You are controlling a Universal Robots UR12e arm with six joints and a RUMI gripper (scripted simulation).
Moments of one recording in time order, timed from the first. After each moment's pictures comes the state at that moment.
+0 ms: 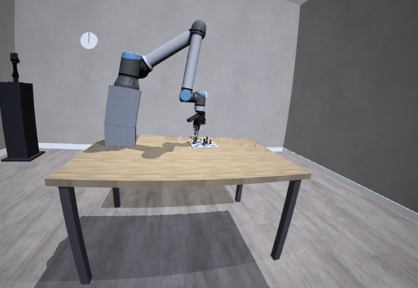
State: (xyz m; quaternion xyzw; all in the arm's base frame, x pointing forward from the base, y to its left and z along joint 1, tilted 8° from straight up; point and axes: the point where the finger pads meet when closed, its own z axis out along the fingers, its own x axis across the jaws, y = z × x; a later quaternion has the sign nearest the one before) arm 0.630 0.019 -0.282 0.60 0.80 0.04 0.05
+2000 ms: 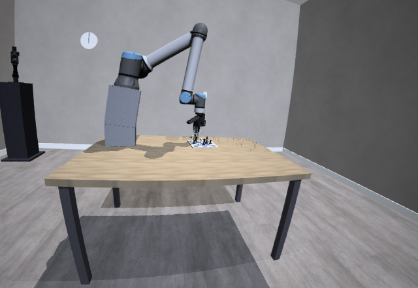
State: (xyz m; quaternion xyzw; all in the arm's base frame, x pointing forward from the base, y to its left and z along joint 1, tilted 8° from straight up) arm 0.632 0.019 -0.299 0.60 0.80 0.04 0.05
